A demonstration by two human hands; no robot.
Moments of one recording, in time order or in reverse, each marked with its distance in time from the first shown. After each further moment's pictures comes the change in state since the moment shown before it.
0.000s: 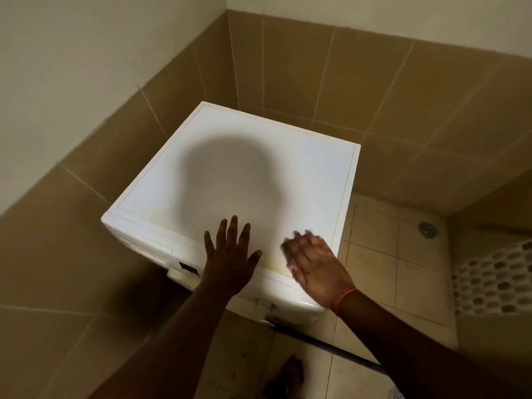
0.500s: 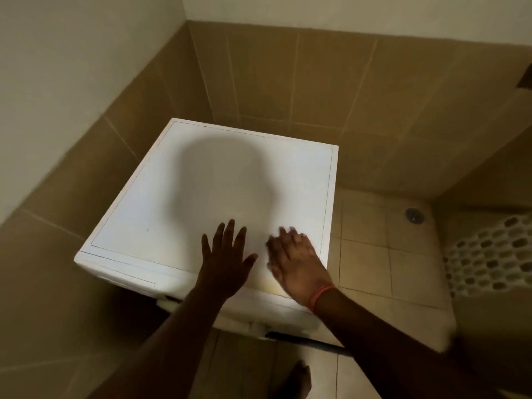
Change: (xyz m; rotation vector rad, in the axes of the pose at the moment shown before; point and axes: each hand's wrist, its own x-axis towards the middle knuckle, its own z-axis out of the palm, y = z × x) left_hand 0.050 0.008 -0.012 0.023 0.011 0.146; right_hand 0.038 -0.012 -0.002 0.050 0.036 0.110
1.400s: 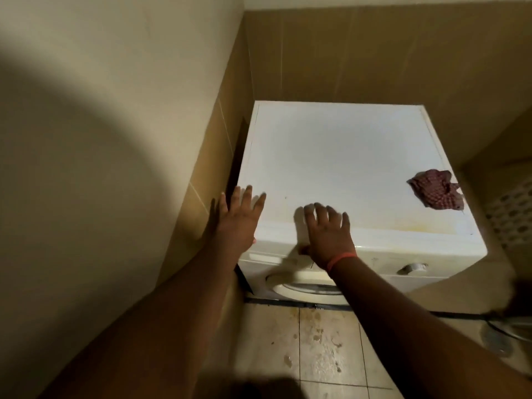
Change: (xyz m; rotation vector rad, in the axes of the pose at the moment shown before) left_hand -0.045 -0.339 -0.049 0.284 -0.033 0.222; right_hand 0.109 -0.326 0.019 -0.137 -0.017 0.442
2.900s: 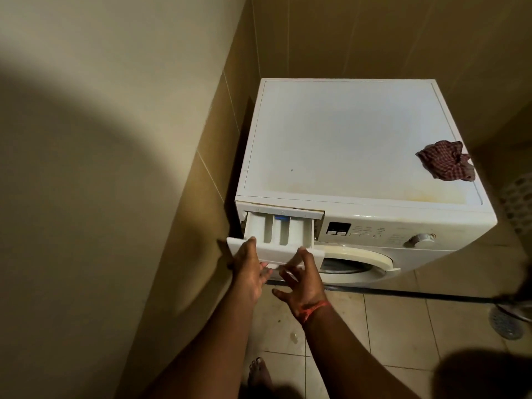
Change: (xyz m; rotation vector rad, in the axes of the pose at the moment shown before) left_hand -0.102 0.072 0.100 -2.129 -0.039 -1.189; right_hand -0.118 -0.097 0.060 2.316 -0.358 0.913
